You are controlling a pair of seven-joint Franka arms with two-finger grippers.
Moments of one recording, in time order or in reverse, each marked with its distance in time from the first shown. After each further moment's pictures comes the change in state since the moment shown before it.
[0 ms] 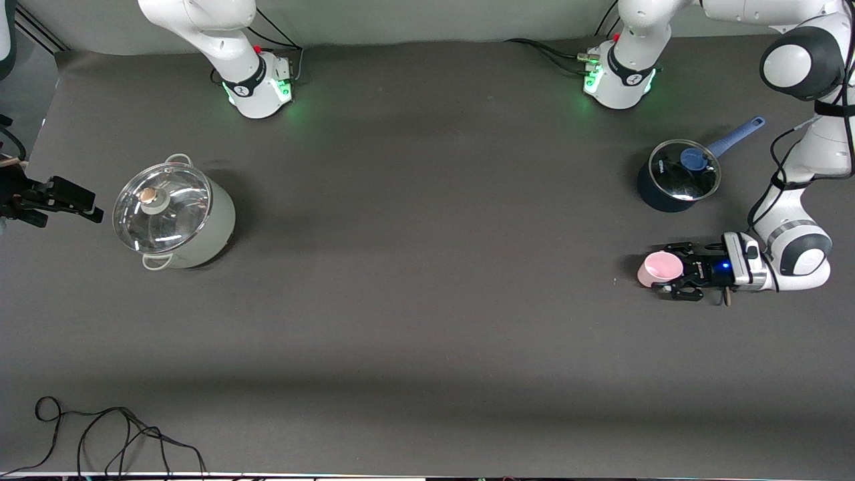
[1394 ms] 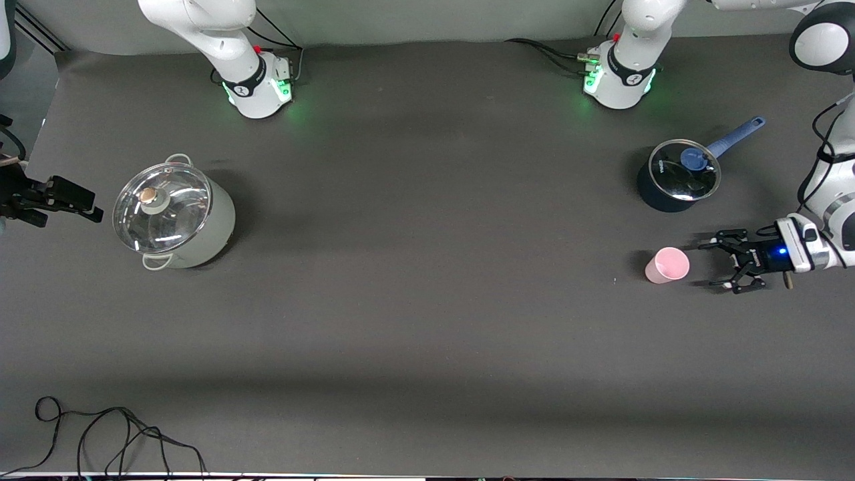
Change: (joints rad) left arm 0.146 -0.072 0.017 0.003 0.089 0.010 -0.125; right arm 0.001 -0.001 0.000 0.000 0.000 0.000 0.000
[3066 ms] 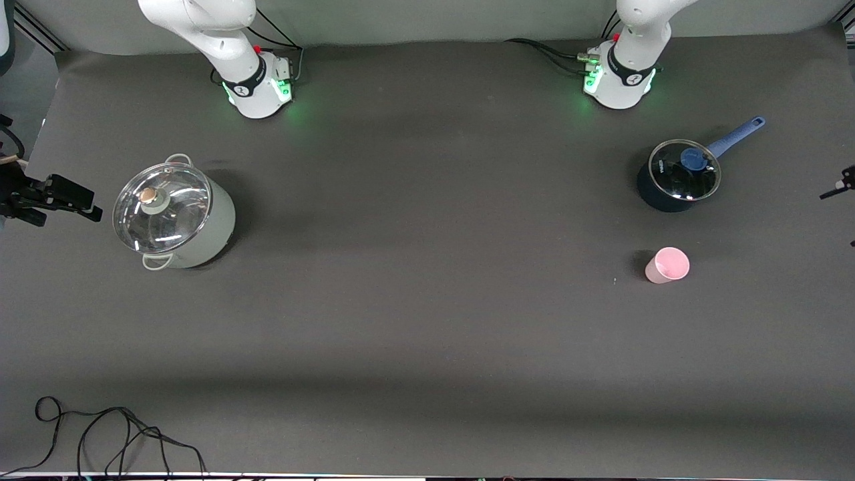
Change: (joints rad) left arm -0.152 -0.724 0.070 -0.083 0.494 0.155 -0.820; right arm 0.000 -0.004 0.001 0.000 0.000 0.000 0.000
